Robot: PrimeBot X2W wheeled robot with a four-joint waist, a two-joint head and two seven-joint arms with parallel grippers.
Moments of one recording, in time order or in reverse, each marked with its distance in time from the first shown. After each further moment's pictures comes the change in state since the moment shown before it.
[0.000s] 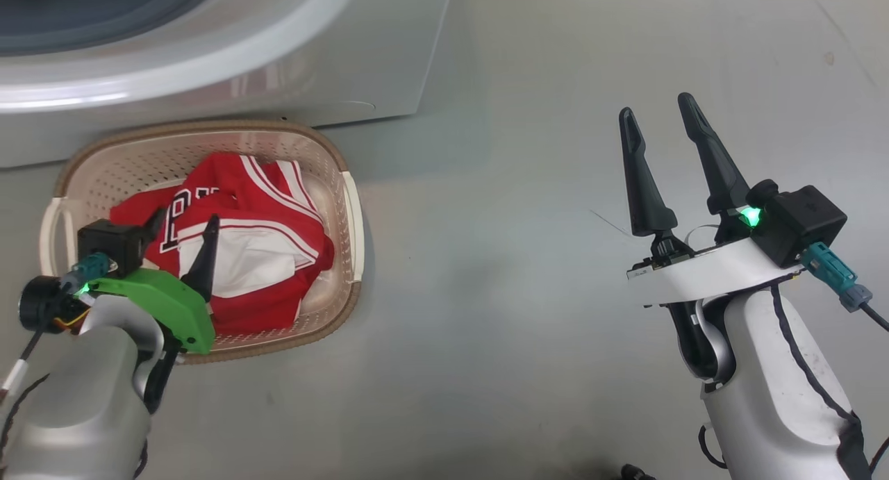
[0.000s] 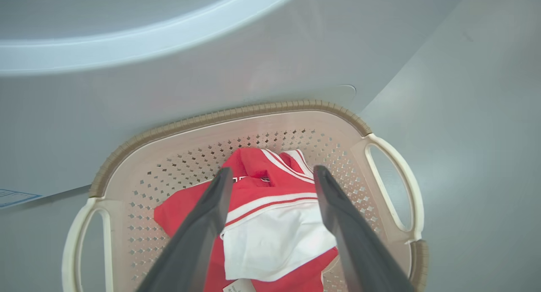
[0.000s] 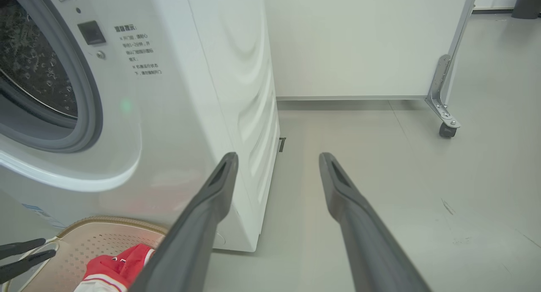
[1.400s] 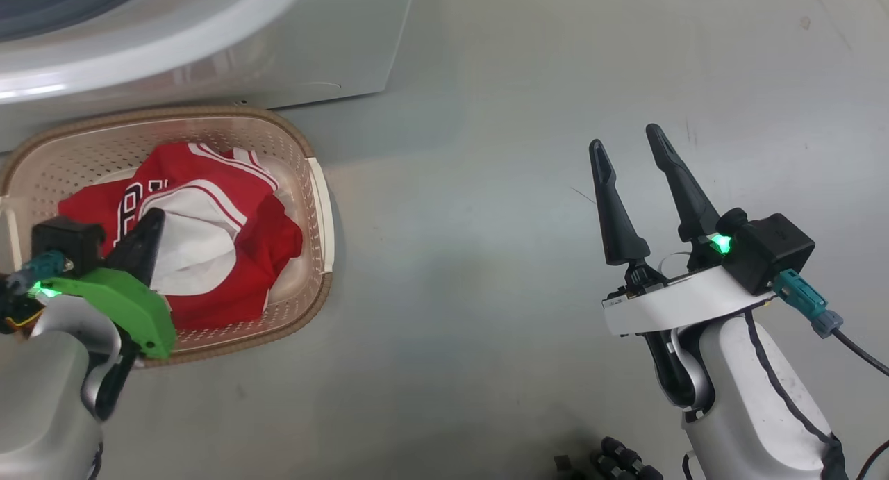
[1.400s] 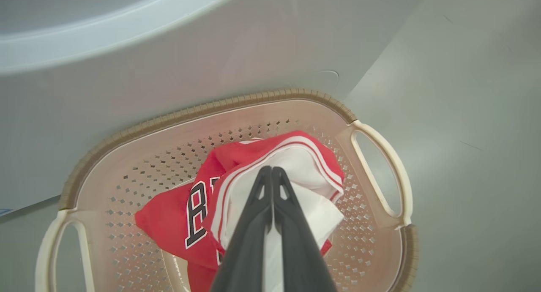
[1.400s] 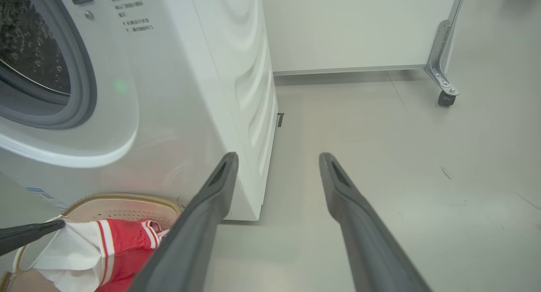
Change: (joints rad) left arm 0.111 0.122 0.032 -0.279 -0.019 0.005 0.135; right arm 0.055 -0.001 0.079 -0.034 0.038 0.016 0.000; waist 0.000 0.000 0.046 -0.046
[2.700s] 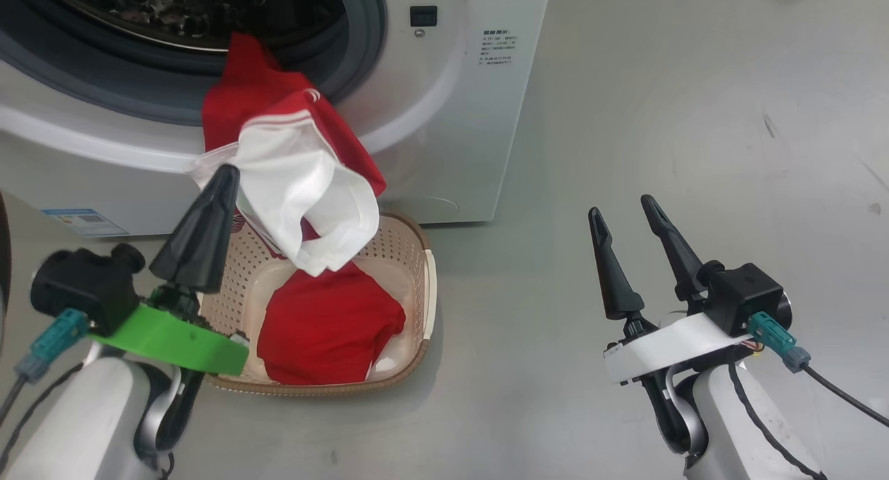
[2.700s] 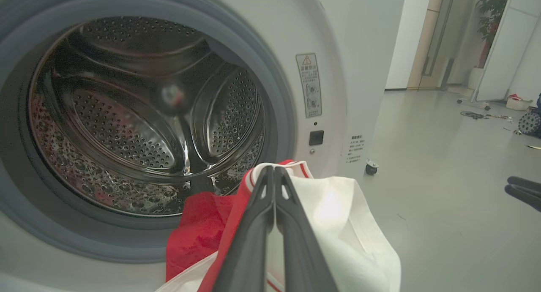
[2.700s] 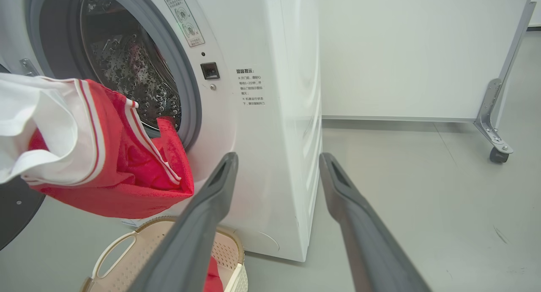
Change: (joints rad) left arm 0.166 -0.023 0.060 -0.560 -0.018 0.008 -0.137; right arm 0.093 -0.001 -0.008 0.089 -0.037 0.010 0.000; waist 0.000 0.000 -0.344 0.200
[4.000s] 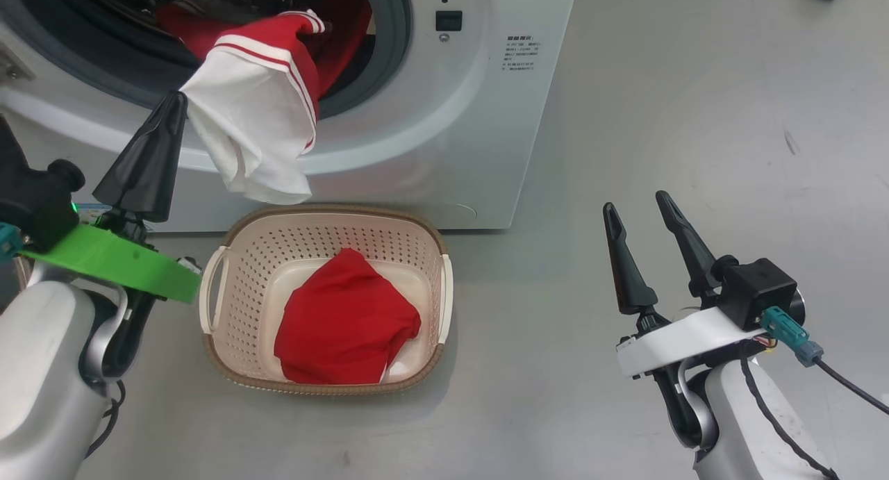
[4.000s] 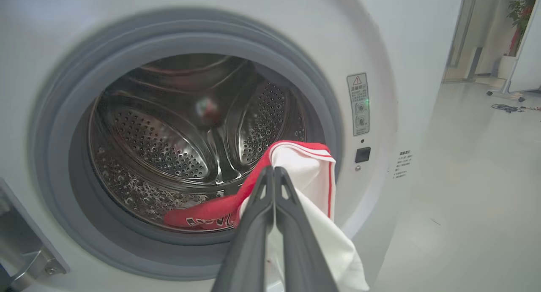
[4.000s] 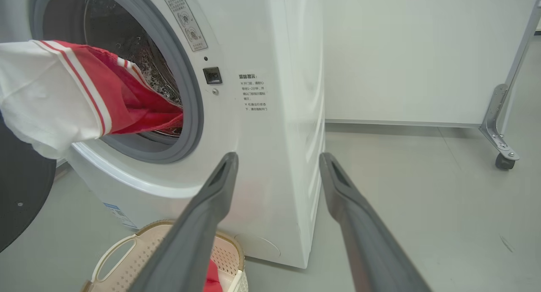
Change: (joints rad) left arm -0.204 0.102 -0.102 0.153 -0.128 -0.013 0.018; right arm -0.011 0.000 -0.042 0.019 -0.012 -0.009 0.000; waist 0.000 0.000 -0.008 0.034
